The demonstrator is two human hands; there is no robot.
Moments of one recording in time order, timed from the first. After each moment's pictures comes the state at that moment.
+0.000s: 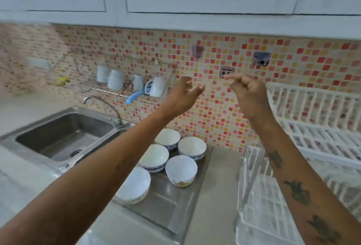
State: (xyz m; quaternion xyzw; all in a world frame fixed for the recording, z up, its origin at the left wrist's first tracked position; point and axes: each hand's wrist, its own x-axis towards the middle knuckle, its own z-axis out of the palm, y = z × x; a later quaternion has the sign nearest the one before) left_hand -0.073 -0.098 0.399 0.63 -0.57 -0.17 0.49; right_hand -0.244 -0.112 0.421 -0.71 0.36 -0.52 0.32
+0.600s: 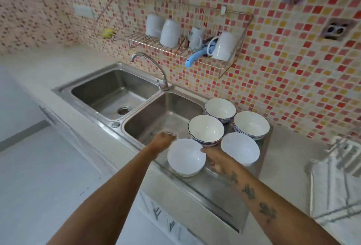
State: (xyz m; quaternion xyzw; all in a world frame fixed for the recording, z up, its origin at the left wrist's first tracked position) left_hand 0.150 -0.015 0.150 0.79 -0.26 -0.38 0.40; right_hand -0.011 -0.122 0.117 -0.52 0.57 -0.05 0.64
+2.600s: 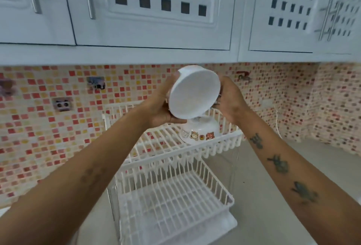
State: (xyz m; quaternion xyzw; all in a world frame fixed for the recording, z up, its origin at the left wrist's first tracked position) left_hand -0.371 -0.157 0.460 0.25 -0.64 -0.65 0.33; right_hand -0.552 -0.095 0.462 -0.47 0.49 -0.67 0.29
